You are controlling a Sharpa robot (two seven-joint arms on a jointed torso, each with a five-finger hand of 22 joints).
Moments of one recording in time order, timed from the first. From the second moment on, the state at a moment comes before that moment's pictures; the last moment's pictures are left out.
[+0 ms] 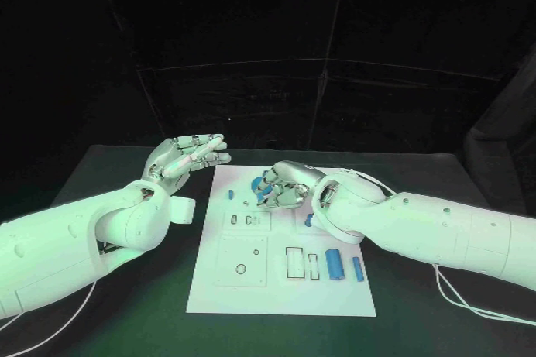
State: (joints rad) left arm 1.17 -0.87 -0.02 1.53 0.00 -0.32 0.53; left_hand 1.36 0.04 0.03 0.05 0.11 0.90 0.23 0.09 0.07 0.95 0.20 0.09 0.07 1.02 0.16 0.15 0.11 0.17 0.82 0.27 0.20 0.07; right arm 1.14 -0.60 0.01 1.46 -1.38 -0.30 -0.12; right_hand 1.44 0.06 0.13 0.04 0.13 1.06 0.13 0.11 0.07 1.30 0.03 1.14 1.13 1.47 -0.03 1.52 1.31 0.09 1.39 0.08 1.41 1.15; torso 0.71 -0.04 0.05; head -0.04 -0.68
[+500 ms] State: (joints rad) left arm 1.17 -0.86 -0.02 1.52 0.01 -0.32 0.53; left_hand 1.36 0.04 0.03 0.05 0.11 0.90 0.23 0.09 0.07 0.95 0.20 0.09 0.07 1.02 0.16 0.15 0.11 0.17 0.82 0.27 0.20 0.07; right arm 1.13 -0.55 -0.01 1.44 -1.46 -0.25 -0.22; right_hand 1.43 0.06 0.13 0.05 0.13 1.06 0.13 0.11 0.07 1.30 0.03 1.13 1.12 1.47 -0.03 1.52 1.31 0.09 1.39 0.08 1.41 1.15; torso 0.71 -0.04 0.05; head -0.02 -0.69
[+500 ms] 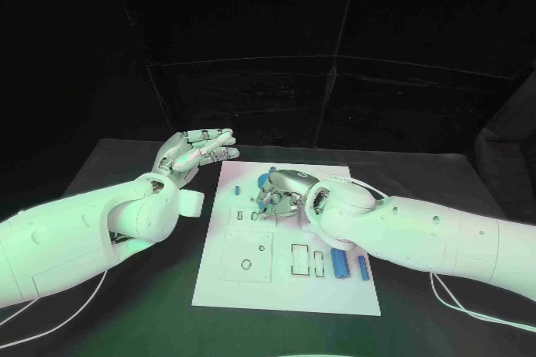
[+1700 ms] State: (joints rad) left arm 1.17 -0.86 -0.02 1.51 0.01 -0.31 0.52; left_hand 1.36 0.04 0.03 0.05 0.11 0.90 0.23 0.09 0.07 0.95 0.20 0.09 0.07 1.02 0.16 0.15 0.11 0.17 0.82 0.27 0.20 0.07; right arm 1.10 -0.52 -0.01 1.42 -1.51 -0.24 -0.22; right_hand 1.41 0.04 0.13 0.04 0.13 1.06 0.14 0.11 0.07 1.30 0.03 1.13 1.11 1.47 -0.03 1.52 1.31 0.09 1.39 0.08 1.41 1.15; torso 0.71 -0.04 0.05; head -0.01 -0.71
